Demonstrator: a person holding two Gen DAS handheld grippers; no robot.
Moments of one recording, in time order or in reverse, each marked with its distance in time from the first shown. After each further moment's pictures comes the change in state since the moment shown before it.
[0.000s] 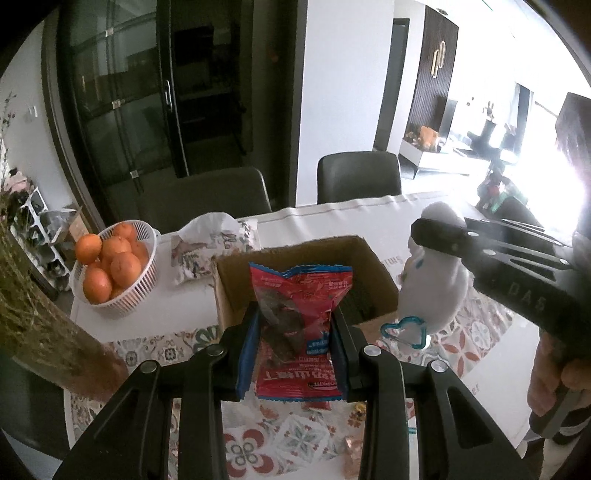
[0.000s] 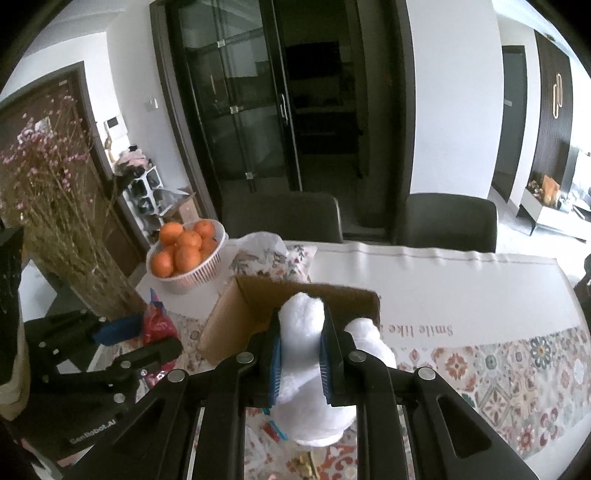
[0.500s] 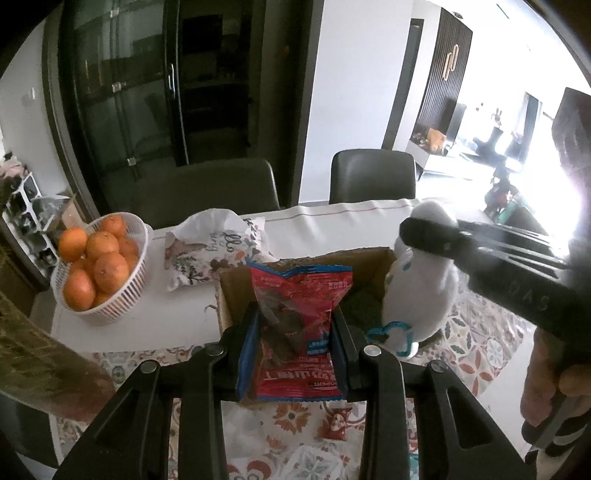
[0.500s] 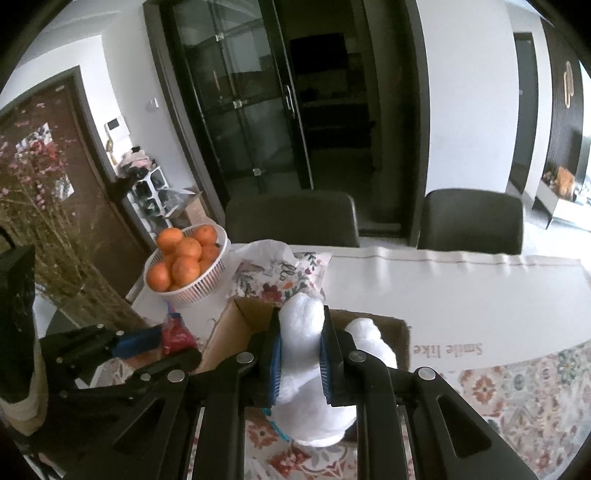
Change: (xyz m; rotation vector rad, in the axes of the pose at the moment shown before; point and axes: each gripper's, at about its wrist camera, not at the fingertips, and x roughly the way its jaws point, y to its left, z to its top) left arm 0.066 0.032 0.015 -0.045 0.027 -0.018; right arm 0.072 -0.003 0.029 0.024 0.026 0.059
